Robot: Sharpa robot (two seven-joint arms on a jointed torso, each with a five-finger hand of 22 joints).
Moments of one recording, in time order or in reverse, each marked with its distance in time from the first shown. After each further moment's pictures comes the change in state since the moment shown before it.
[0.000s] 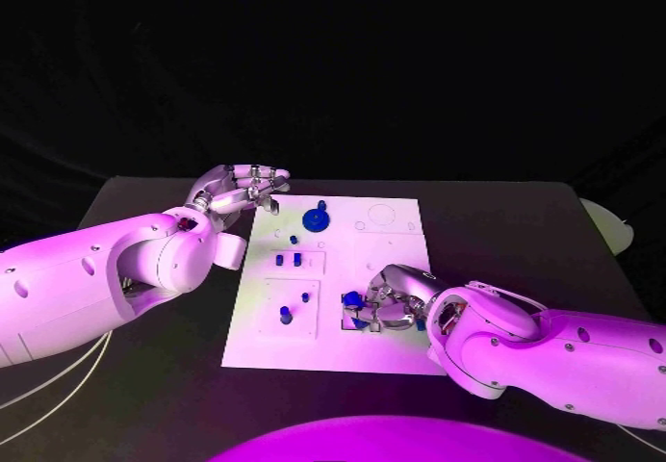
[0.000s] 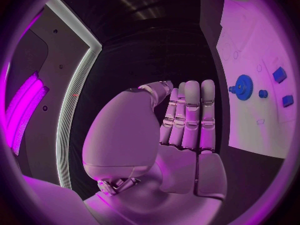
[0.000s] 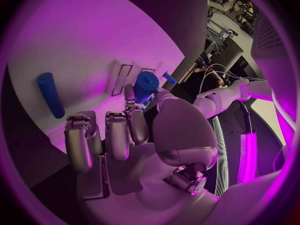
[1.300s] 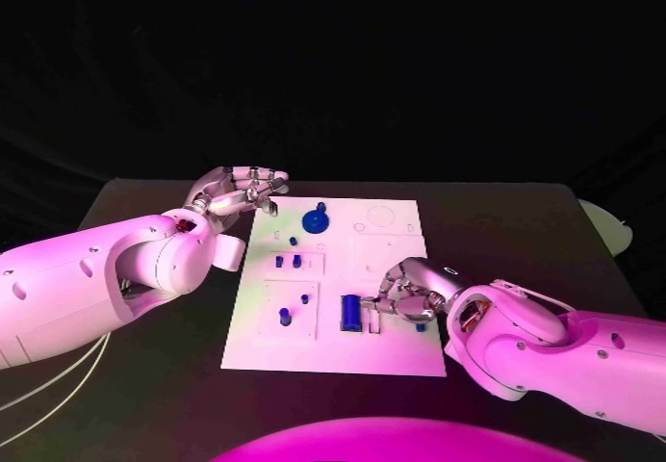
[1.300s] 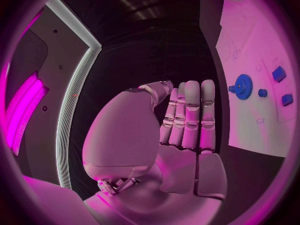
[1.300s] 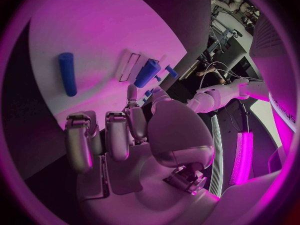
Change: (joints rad) left arm 0.000 -0.003 0.000 0.000 0.000 0.001 -0.004; left_hand 0.000 0.000 0.000 0.000 0.000 0.000 0.000 0.000 0.001 0.000 0.000 0.000 0.001 0.000 0.000 0.000 0.000 0.000 0.000 0.000 0.000 0.000; right arm 0.017 -0.103 0.001 0.049 -0.046 -0.055 0.016; right_hand 0.063 0.033 -0.184 -0.005 -0.076 -0.033 0.000 0.038 0.006 -0.018 0.004 -0.061 0.000 0.000 0.000 0.000 0.000 0.000 0.000 0.000 -0.016 -0.001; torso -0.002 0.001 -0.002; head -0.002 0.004
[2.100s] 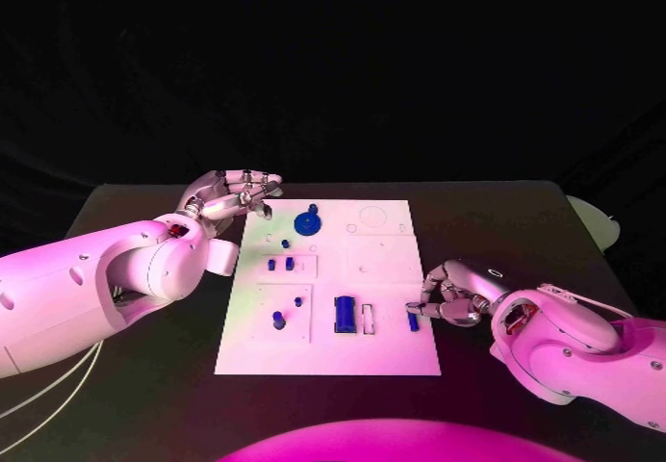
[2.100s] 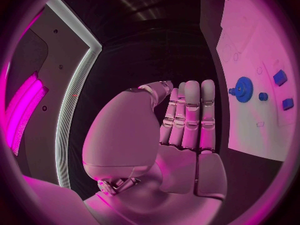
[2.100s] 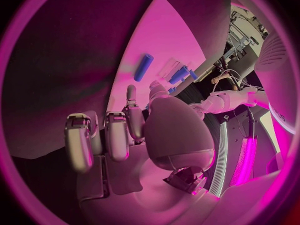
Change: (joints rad) left arm 0.000 0.007 0.000 -0.001 0.000 0.004 0.000; left_hand 0.000 0.000 0.000 0.000 0.000 0.000 0.000 0.000 0.000 0.000 0.000 0.000 0.000 0.000 0.000 0.000 -0.001 0.000 0.000 0.000 0.000 0.000; right arm -0.030 -0.175 -0.006 0.013 -0.083 0.011 0.014; right_hand 0.111 -0.007 -0.016 0.001 0.036 -0.011 0.004 -0.017 -0.016 -0.005 0.005 -0.008 0.003 0.000 0.000 0.000 0.001 0.000 0.000 0.000 0.002 0.001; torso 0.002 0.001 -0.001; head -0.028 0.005
